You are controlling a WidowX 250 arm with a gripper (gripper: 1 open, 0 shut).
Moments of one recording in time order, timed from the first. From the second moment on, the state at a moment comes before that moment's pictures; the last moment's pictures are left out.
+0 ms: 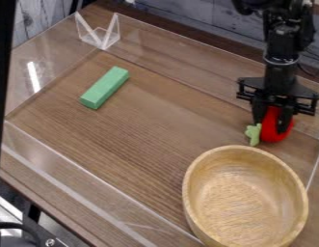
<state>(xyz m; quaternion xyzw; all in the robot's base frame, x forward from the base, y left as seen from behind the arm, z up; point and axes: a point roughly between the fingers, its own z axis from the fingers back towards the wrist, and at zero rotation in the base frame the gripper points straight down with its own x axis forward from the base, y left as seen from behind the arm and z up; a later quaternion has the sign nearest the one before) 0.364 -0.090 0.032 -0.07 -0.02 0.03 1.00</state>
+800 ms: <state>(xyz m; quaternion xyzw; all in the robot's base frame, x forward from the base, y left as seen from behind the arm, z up) 0.362 -0.081 0.032 -0.07 0.00 0.04 1.00</state>
